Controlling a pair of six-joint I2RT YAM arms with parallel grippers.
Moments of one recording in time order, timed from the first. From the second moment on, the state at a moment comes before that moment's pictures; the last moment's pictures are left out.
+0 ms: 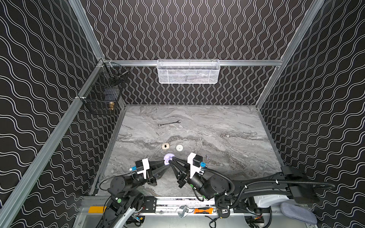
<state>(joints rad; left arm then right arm) -0.52 0.02 0.22 0.19 0.61 -0.25 1.57 1.38 0.75 0.91 0.59 0.16</state>
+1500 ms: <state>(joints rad) -0.52 0.02 0.22 0.21 0.57 -0.22 1.61 1.33 0.88 0.50 0.69 0.23</state>
